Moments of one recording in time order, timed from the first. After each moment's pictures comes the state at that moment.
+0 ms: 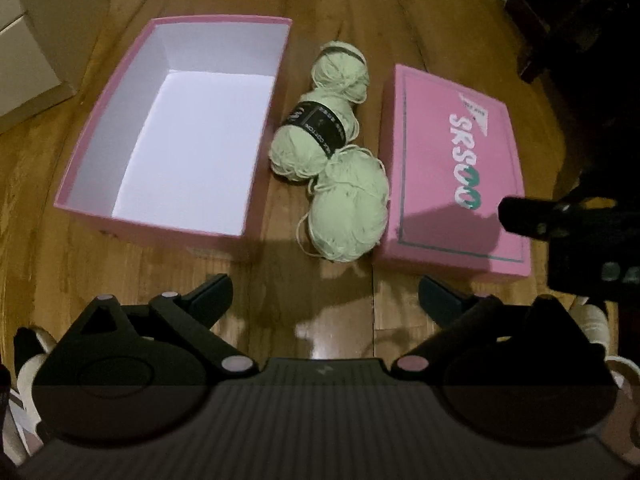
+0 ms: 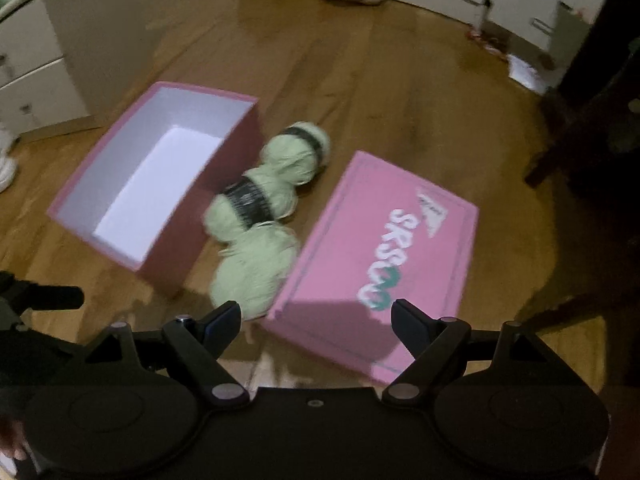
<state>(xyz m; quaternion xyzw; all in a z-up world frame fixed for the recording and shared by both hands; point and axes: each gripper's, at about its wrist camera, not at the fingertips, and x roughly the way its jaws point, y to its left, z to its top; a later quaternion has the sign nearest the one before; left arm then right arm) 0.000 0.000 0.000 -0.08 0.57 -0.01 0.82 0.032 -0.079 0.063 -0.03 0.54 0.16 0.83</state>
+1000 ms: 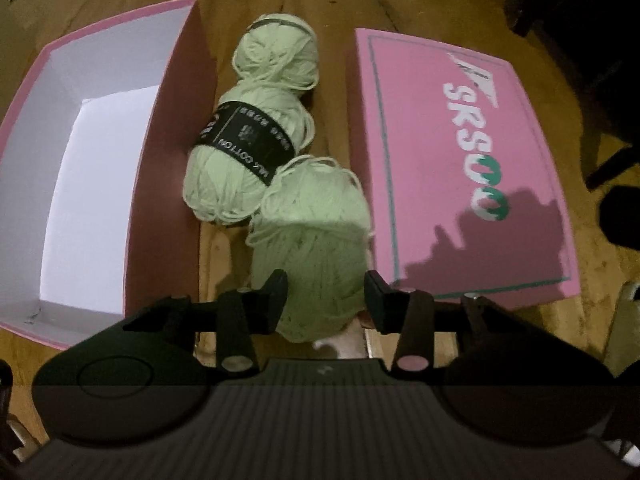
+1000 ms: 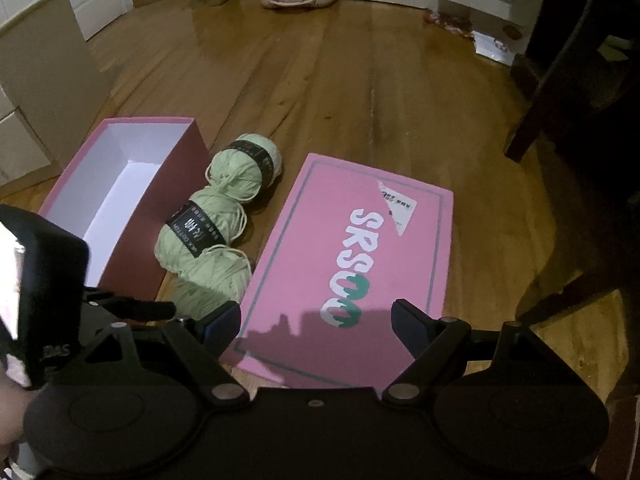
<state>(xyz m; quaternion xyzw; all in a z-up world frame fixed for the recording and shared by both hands) 0.070 -0.060 -0.099 -0.02 0.59 -0.06 0.81 0.054 -0.113 0.020 0.03 0.52 0.13 0.84</state>
